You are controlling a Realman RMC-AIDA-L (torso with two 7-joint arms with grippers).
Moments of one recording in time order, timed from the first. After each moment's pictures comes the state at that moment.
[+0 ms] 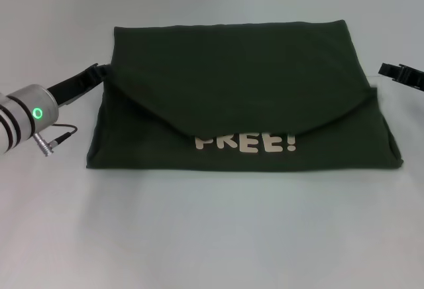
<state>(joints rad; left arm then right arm) -0.84 -2.09 0.19 0.38 2.03 0.76 -1.84 0.78 1.98 -0.27 -0.38 -2.09 -0.74 1.78</state>
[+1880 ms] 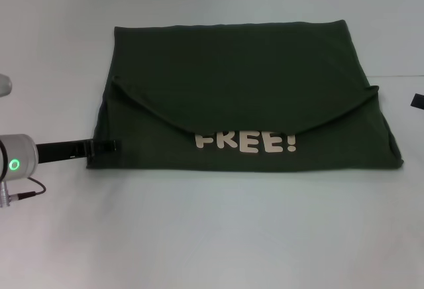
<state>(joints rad) -0.74 -2.05 0.40 0.49 2.42 0.96 -2.02 0.56 1.85 -0.35 -0.45 -2.04 -1.24 1.89</state>
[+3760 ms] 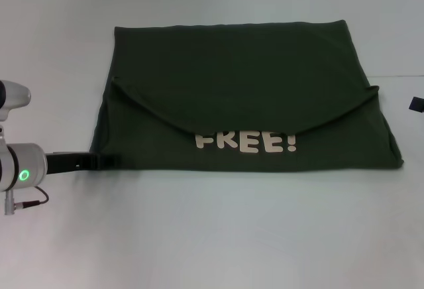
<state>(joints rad) -0.74 -2.06 0.47 0.46 2.43 0.89 -1.95 0.56 1.85 -0.36 -0.45 -2.05 -1.25 1.91</state>
